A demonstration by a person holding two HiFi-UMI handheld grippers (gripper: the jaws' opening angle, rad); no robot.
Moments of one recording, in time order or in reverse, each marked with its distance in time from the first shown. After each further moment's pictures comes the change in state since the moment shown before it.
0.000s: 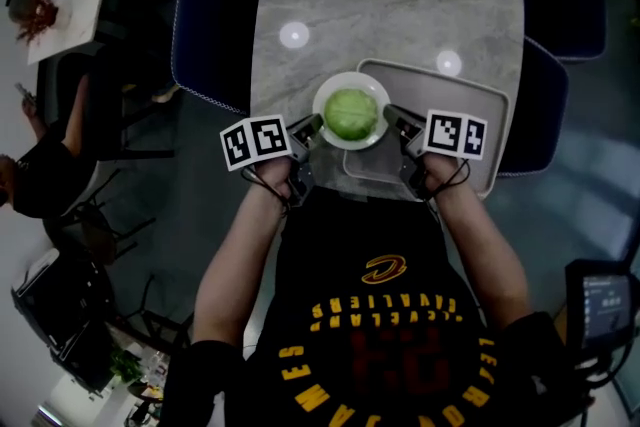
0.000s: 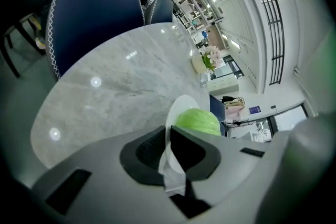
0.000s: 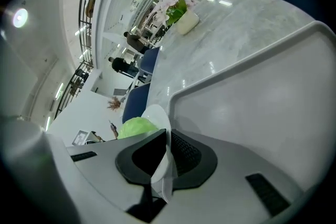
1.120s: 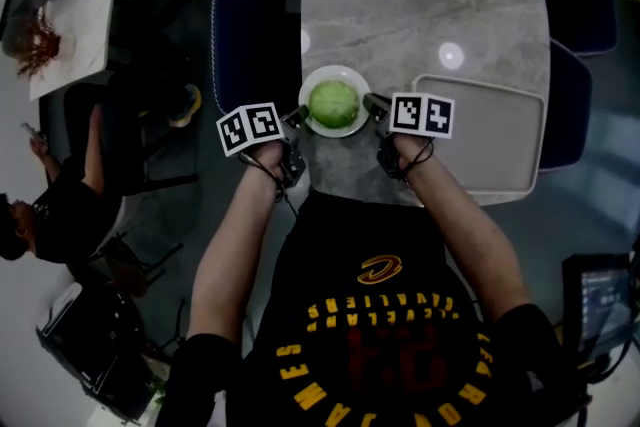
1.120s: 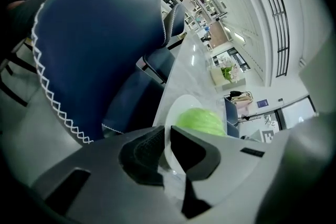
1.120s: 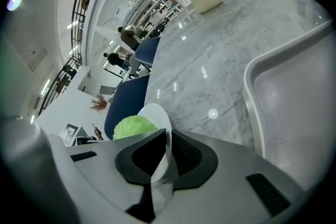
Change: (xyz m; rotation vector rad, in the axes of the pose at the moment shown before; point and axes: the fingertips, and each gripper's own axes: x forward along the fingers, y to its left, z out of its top) left arm -0.038 0.122 0.132 0.063 0.041 0.082; right arm 0.166 0.064 0.004 -0.004 -0.037 -0.129
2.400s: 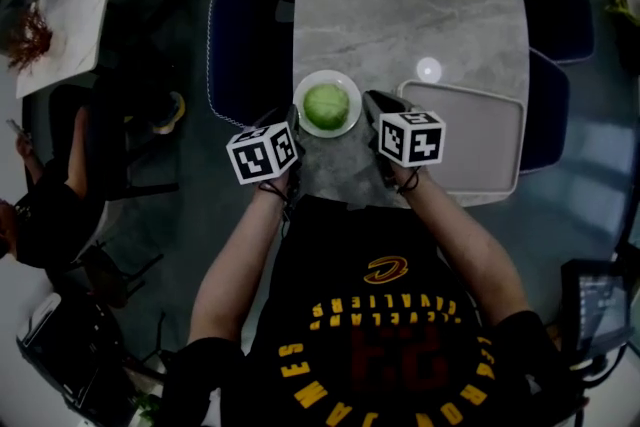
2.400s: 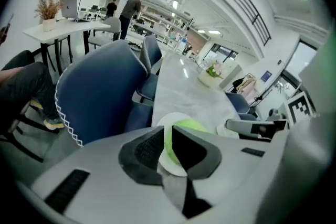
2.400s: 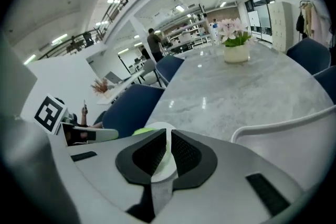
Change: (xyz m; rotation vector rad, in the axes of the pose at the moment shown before) left arm -0.036 -0.031 0.013 0.386 -0.260 0.163; right arm -0.047 0.030 0.025 -0.430 -0.181 -0.144
